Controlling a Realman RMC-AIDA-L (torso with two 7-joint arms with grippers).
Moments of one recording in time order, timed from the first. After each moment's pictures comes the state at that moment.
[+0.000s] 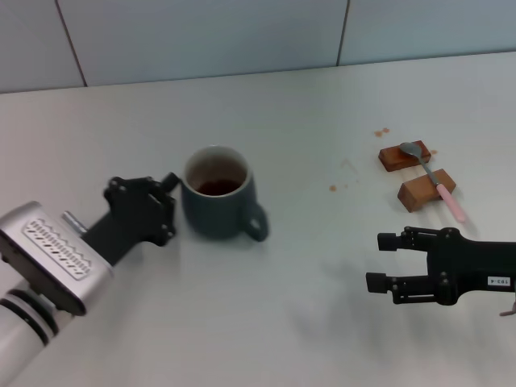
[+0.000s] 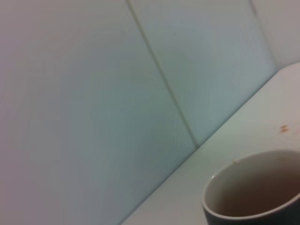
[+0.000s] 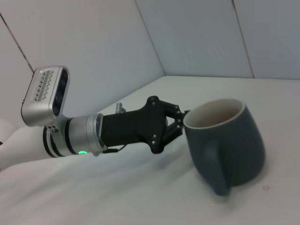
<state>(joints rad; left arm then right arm) -0.62 -2.08 0.42 -0.21 1.45 1.12 0.24 0.41 2.08 -0.47 -0.65 -2.21 -1.71 1.33</state>
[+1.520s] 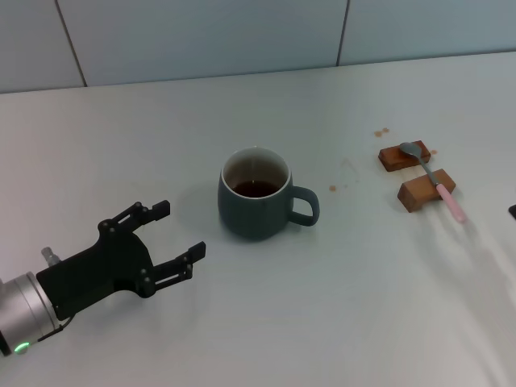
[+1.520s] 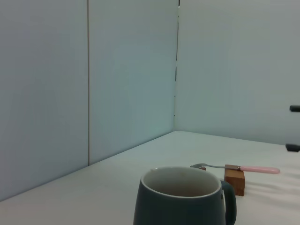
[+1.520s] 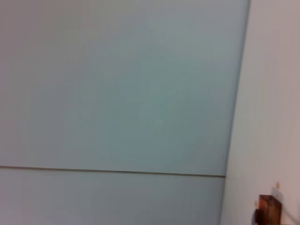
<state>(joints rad) -0.49 -2.07 0.53 0.16 1.86 1.42 -0.66 0.18 2.08 0.06 -0.16 -1.82 -1.52 1.96</state>
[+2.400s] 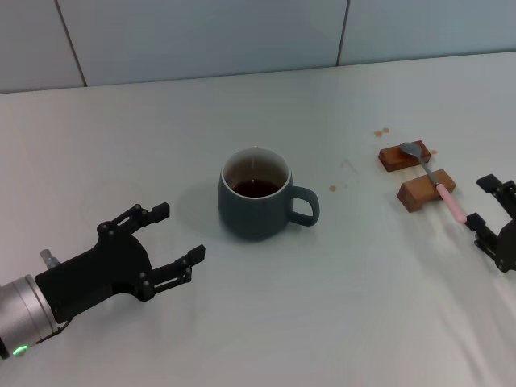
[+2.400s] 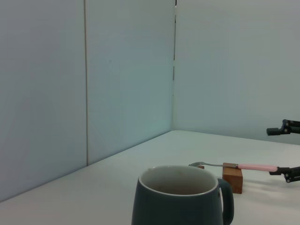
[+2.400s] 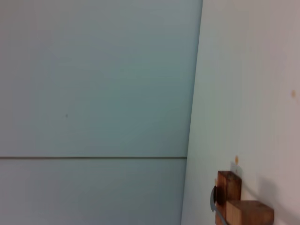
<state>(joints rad) -0.48 -2.07 0.54 0.17 1.87 1.43 -0.65 0.24 2.08 0.03 -0.07 -1.83 -1.36 1.90</state>
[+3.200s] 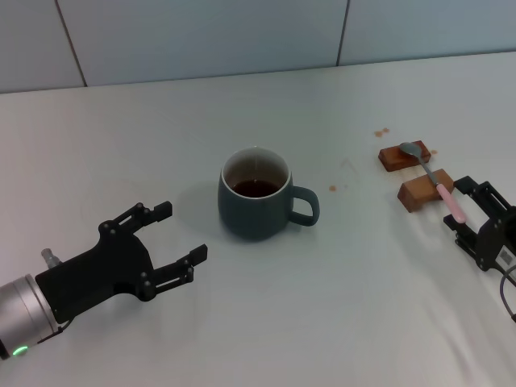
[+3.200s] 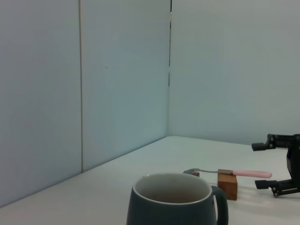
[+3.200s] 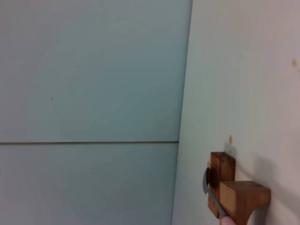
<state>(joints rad) -0.48 -2.07 0.54 0.17 1.87 1.45 -0.64 0.27 2.08 0.01 -0.04 -1.83 -1.31 1.89</state>
